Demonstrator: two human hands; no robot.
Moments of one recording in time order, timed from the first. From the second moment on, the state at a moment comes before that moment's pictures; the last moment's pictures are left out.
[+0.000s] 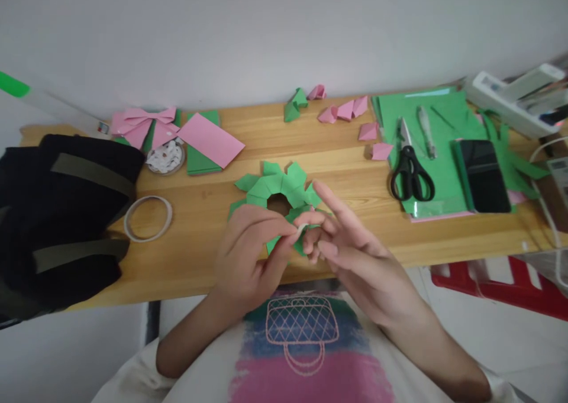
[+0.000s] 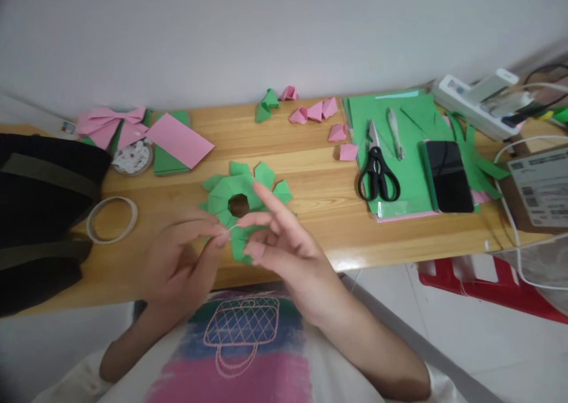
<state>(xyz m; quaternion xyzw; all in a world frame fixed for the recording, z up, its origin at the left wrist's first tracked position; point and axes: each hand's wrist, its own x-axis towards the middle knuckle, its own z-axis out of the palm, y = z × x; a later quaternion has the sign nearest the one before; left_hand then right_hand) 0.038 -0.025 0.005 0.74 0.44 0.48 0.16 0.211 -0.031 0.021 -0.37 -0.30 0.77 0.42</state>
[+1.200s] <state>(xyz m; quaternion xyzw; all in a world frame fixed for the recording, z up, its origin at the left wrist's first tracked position) 0.021 -0.032 -0.045 0.82 0.50 0.25 0.09 0.240 0.050 -0.023 -0.42 -0.66 0.47 0.41</state>
